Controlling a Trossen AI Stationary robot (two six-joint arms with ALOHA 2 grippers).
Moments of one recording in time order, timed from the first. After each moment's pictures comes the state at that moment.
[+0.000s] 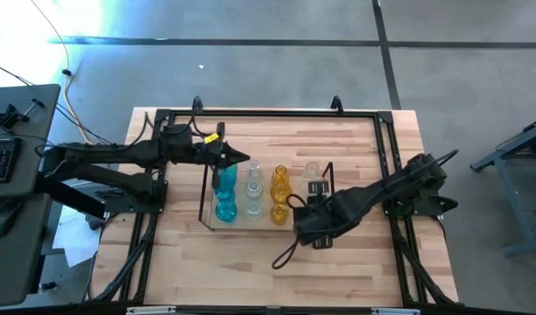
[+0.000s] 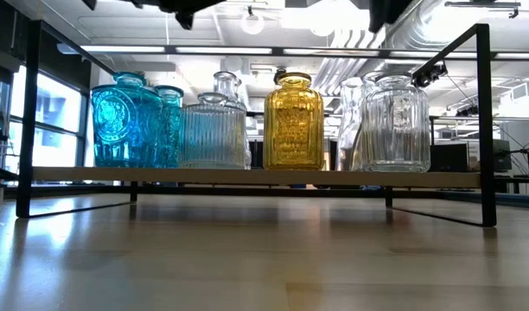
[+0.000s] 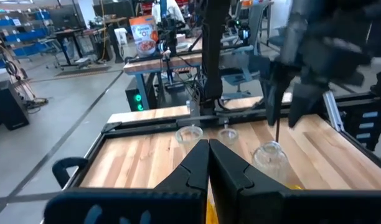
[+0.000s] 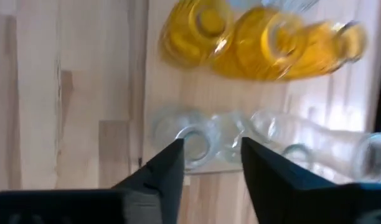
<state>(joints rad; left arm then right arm) 0.14 1.02 0.77 0.15 0.14 0.16 0.45 1.80 1.79 -1.40 0.34 0.33</state>
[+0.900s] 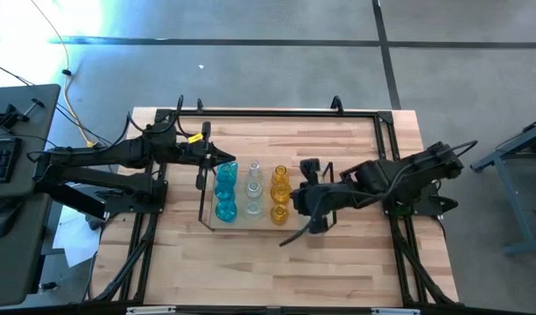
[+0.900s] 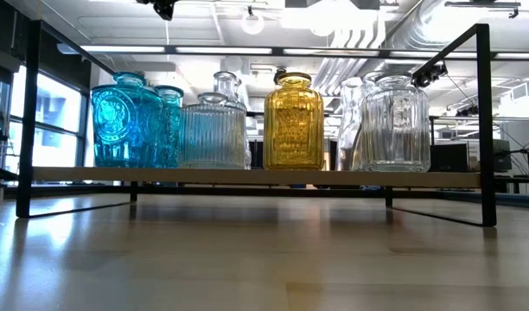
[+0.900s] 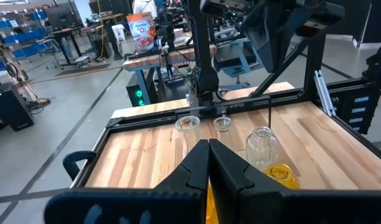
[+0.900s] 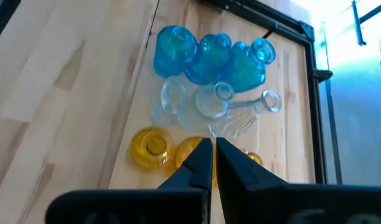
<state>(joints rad) 0.14 0.86 0.77 -0.04 0.14 0.21 0.37 1.62 1.78 -1.05 0.41 -0.06</state>
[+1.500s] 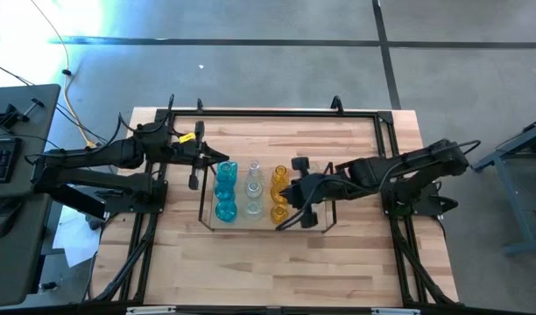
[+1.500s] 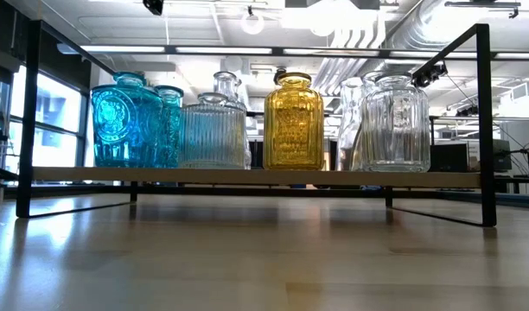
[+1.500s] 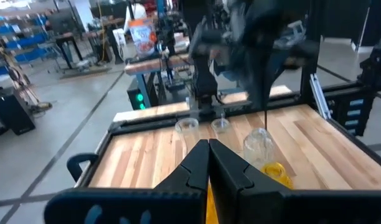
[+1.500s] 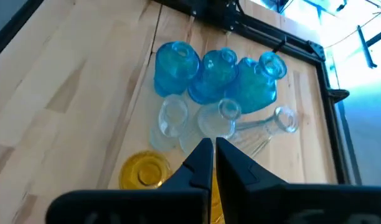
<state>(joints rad) 0.14 0.79 0.77 -0.10 0.14 0.21 0.27 1.54 1.50 -0.68 0.30 -0.17</state>
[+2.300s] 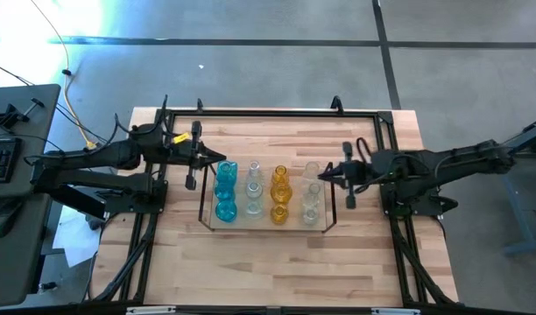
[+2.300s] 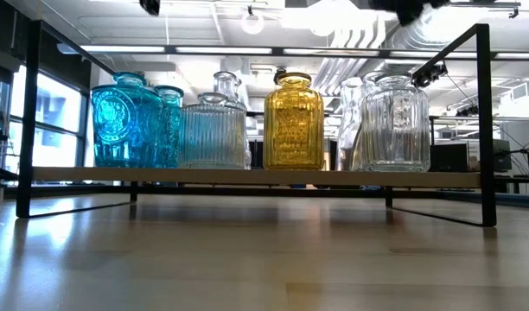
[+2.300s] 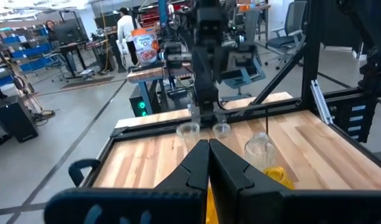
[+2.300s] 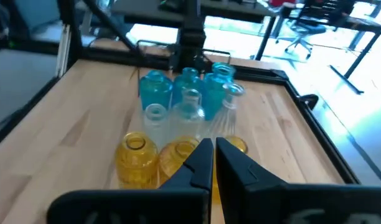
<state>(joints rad) 0.14 0.75 0.72 -0.05 0.14 0.21 0.16 0.85 0.77 -0.24 0.19 -0.10</state>
